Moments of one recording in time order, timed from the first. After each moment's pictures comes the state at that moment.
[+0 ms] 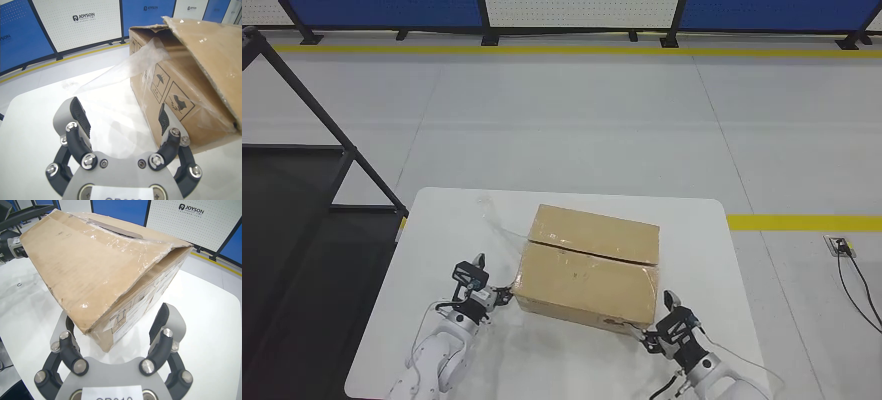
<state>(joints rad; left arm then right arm) 1.10 -1.26 -1.28 -1.20 1.43 -0.26 0.31 -1.44 -1.18 1.35 -1.65 -1.38 -0.31 -0.09</state>
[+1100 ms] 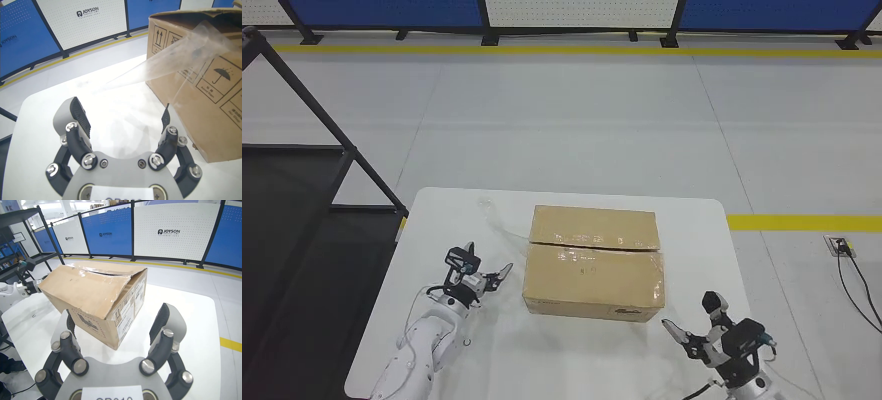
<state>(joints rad) 0.94 -1.26 -1.28 -0.99 1.48 -0.30 0.34 -1.63 -1.16 1.57 -1.79 -1.21 -0.43 -0.27</state>
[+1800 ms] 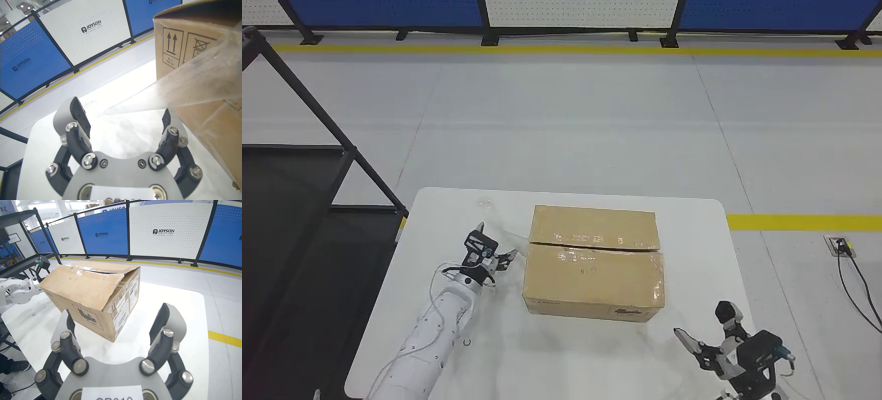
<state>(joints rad) 0.64 -1.35 -1.09 -0.53 1.56 -0.11 0.60 -1.70 -1.16 1.61 -1.84 -1.20 -0.41 -0.26</state>
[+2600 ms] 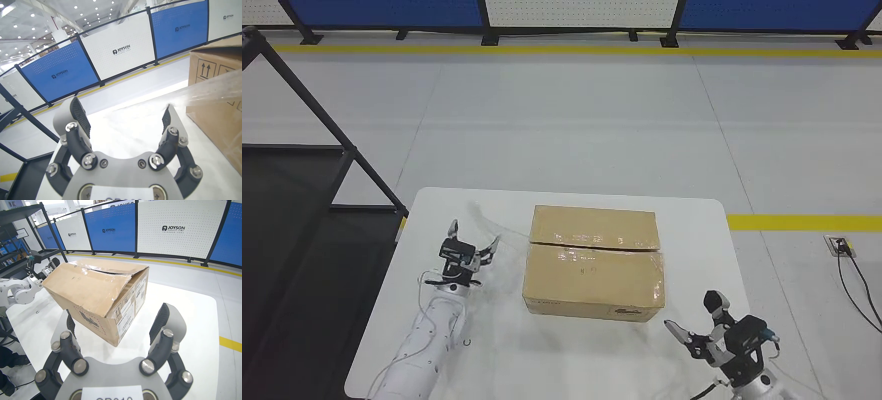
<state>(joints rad) 0.70 -1.33 -1.16 -0.55 1.49 0.05 0.81 -1.61 -1.16 1.59 -1.79 -1.19 -0.47 -0.20</state>
